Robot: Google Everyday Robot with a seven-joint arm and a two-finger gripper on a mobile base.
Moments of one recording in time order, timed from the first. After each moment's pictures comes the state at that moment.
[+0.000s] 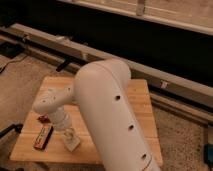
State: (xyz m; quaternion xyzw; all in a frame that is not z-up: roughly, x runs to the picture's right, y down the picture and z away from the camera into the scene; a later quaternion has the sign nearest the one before) arm -0.194 0.257 0.790 -0.34 0.30 0.37 0.81
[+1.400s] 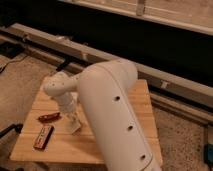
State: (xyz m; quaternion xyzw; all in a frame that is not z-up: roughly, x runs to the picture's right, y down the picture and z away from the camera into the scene) arm -0.175 0.179 0.837 -0.29 0.31 0.52 0.74
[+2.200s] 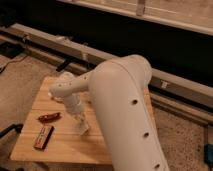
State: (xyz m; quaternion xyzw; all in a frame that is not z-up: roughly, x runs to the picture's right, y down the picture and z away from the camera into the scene) arm -0.130 0.184 0.806 -0.28 0.33 0.52 0.74
